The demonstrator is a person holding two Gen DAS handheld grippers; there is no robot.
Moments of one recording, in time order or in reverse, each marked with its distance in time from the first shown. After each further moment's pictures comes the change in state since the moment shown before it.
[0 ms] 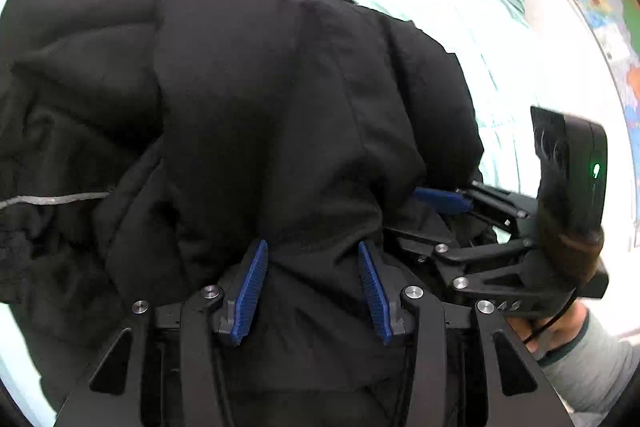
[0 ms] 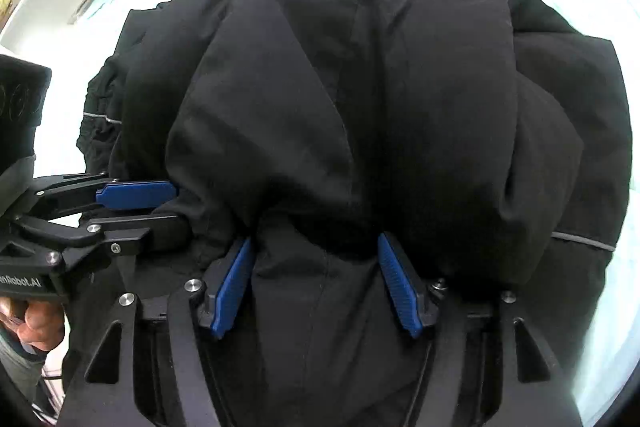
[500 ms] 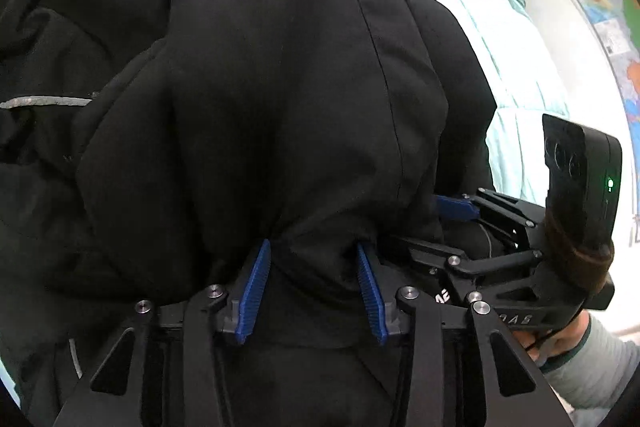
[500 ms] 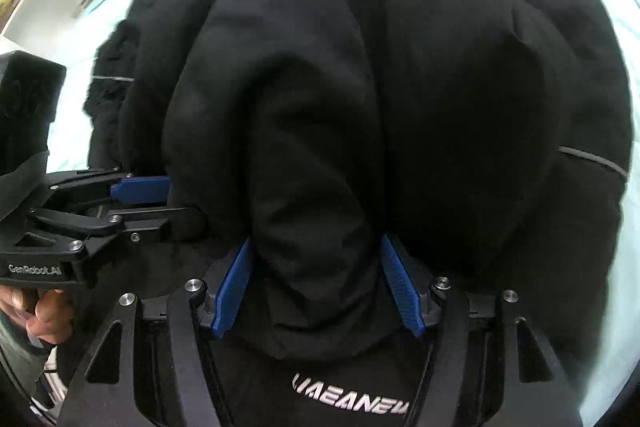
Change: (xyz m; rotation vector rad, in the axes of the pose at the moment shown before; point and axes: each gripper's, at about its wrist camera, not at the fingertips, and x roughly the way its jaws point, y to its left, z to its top) left arm 0.022 -0.004 -0.043 -0.034 0.009 -0.015; right arm 0.006 0.009 -0.044 0.002 -0.014 -0.004
